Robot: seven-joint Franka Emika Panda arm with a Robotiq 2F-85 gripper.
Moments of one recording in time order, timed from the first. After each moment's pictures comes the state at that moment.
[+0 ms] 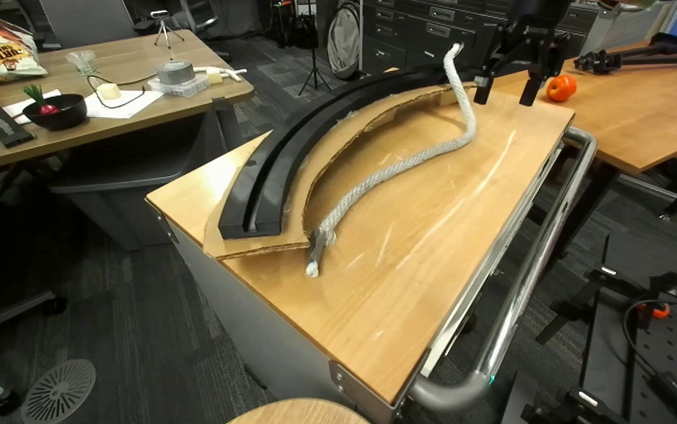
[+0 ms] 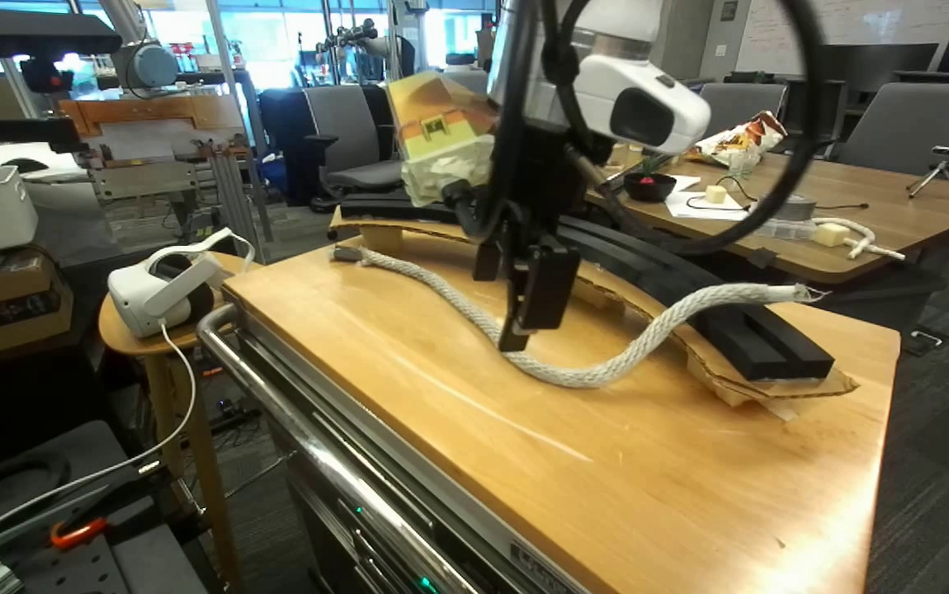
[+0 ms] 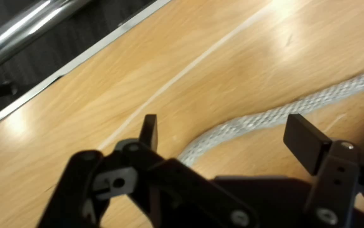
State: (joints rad) arm -0.14 -0.03 -0.24 -2.30 0.23 2.14 0.07
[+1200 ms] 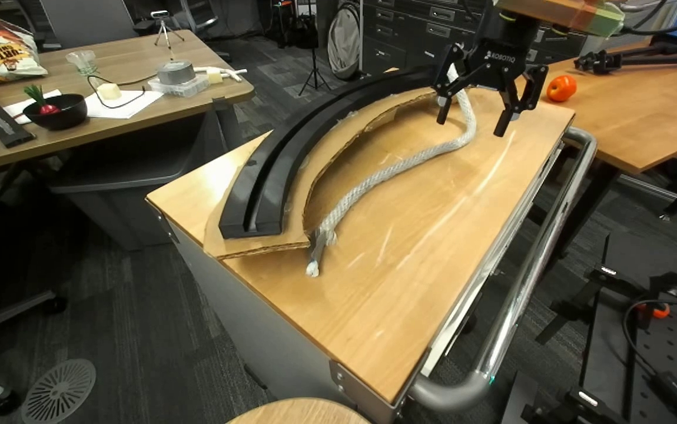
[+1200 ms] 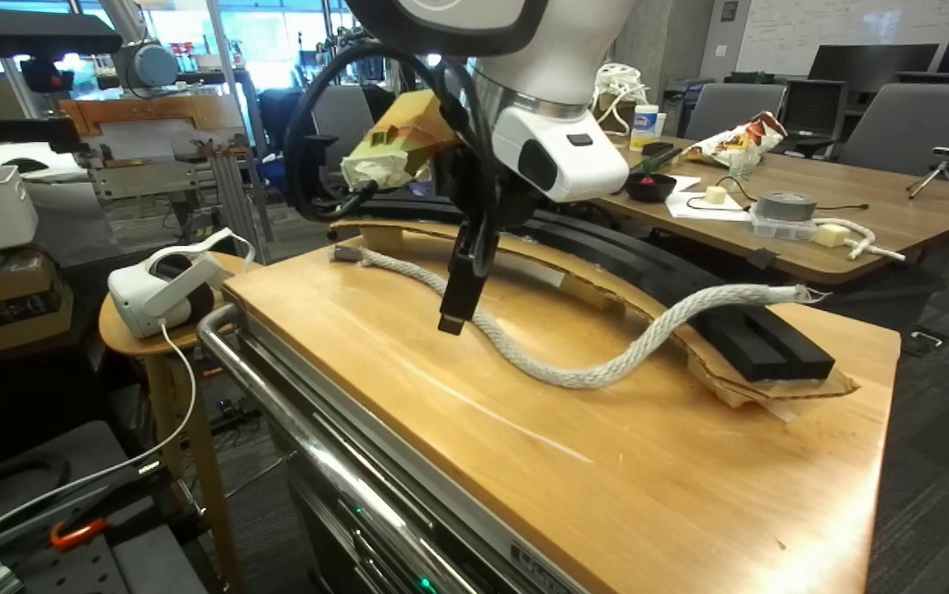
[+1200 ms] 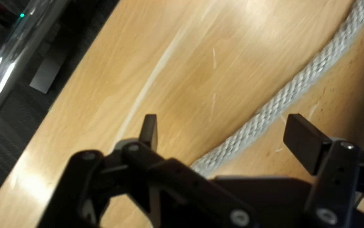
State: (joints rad) arm -0.13 0.02 -0.16 -2.31 0.39 2.19 0.42
